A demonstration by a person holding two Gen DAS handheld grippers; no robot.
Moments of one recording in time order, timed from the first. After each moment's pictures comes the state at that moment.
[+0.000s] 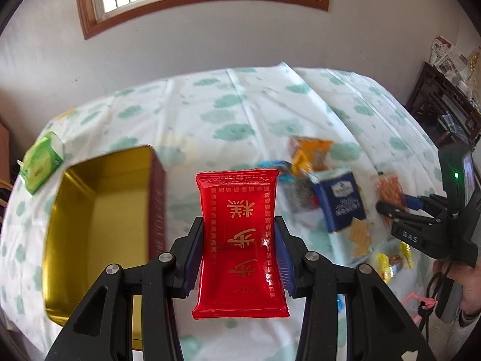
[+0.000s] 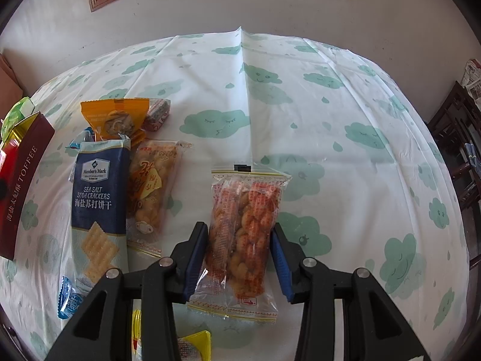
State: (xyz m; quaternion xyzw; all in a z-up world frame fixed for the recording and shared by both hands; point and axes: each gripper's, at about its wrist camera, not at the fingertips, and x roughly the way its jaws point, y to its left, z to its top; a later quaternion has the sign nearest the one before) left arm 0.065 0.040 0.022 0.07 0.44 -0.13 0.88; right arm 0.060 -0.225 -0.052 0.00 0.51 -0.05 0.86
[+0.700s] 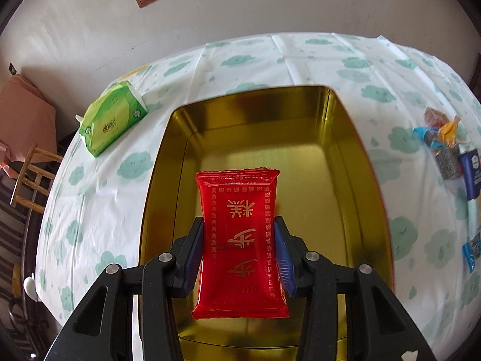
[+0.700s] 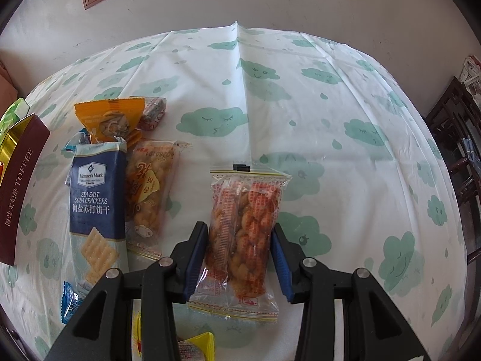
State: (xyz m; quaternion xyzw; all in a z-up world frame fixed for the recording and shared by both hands) left arm 0.097 0.187 -0.031 0.11 0.50 0.01 0.86; right arm 0.065 -0.224 -0.052 0.01 0.52 -0.06 0.85
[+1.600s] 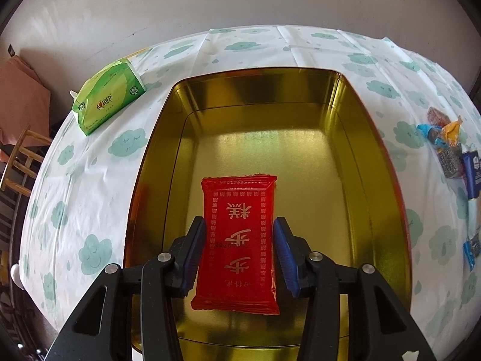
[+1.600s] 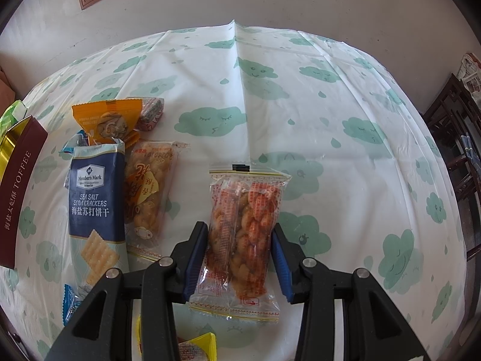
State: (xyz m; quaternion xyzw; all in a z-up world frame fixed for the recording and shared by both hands) left arm 0.092 0.198 -0.043 0.07 0.51 0.00 0.86; right arm 0.065 -0.225 -0.052 0.01 0.52 -0.06 0.85
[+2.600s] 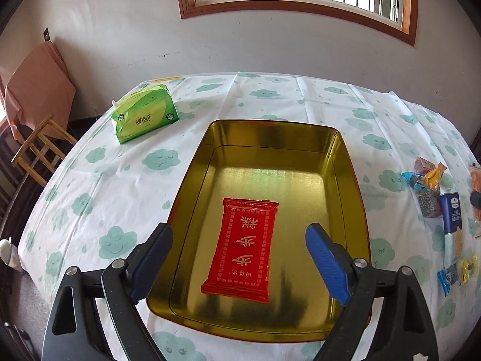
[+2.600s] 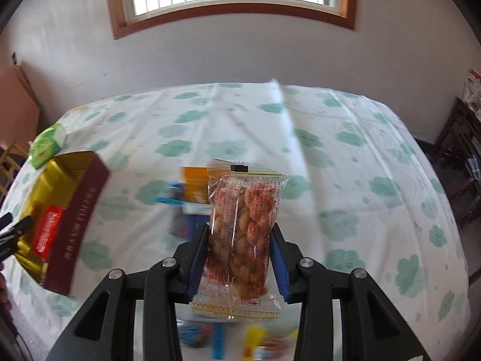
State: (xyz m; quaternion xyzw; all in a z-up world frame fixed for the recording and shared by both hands) left arm 0.051 0.207 0.001 0.02 0.42 0.04 0.90; right arm 0.057 -0.129 0.023 0.02 0.44 0.00 0.90
